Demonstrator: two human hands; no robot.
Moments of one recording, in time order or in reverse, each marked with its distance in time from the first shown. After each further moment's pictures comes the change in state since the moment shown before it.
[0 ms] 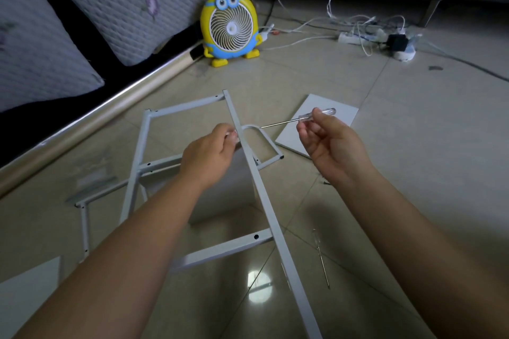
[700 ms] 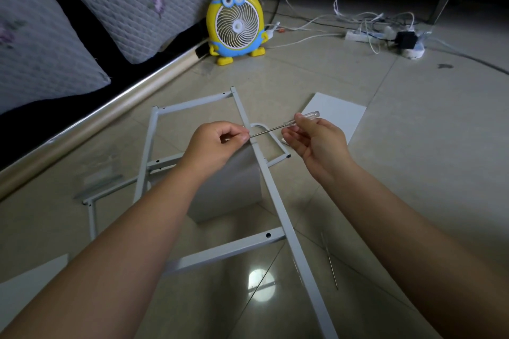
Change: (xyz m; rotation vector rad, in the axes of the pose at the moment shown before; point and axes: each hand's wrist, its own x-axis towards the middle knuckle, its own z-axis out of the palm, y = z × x) left_hand 0.004 -0.004 -0.012 -0.531 0.011 -0.004; right_hand 0.011 0.025 0.015 -0.172 0.084 0.027
